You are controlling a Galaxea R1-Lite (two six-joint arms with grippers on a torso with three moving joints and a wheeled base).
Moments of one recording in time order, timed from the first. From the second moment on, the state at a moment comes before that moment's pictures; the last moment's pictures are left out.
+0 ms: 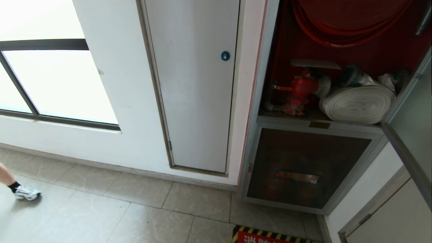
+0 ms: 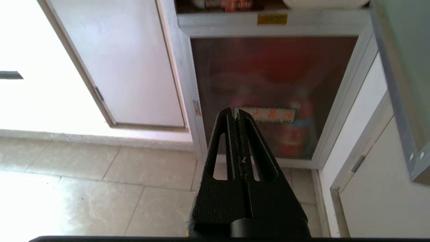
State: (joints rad) left arm 0.02 0.00 0.00 0.00 0.00 -0.03; right arm -0.01 0.02 -0.10 0.03 -0.06 0.10
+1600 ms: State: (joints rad) left arm 0.02 0.00 0.00 0.00 0.00 -0.03; right arm -0.49 0.56 -0.58 -0.26 -0.40 -0.05
